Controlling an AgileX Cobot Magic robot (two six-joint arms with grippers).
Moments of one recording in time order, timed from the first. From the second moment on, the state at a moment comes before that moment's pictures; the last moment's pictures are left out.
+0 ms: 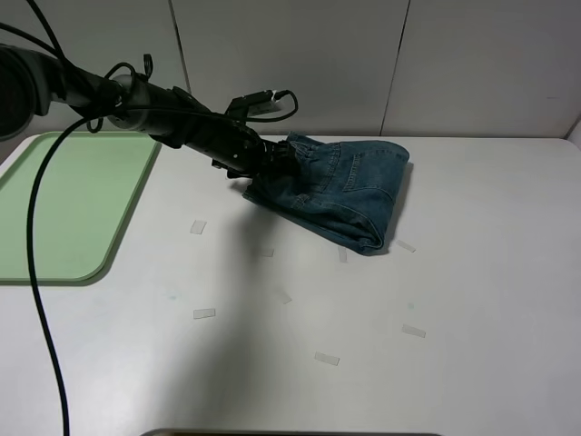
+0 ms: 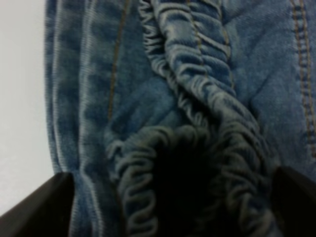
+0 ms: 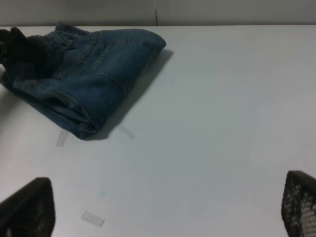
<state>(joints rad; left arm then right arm) -0.38 2.42 -1.63 -1.03 0.28 0.81 0.18 -0.01 -0.49 -0.02 1.02 0.05</state>
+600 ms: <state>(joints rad) -0.39 2.43 -1.63 -1.03 0.28 0.78 0.18 -0.01 -0.49 -0.02 1.02 0.05</state>
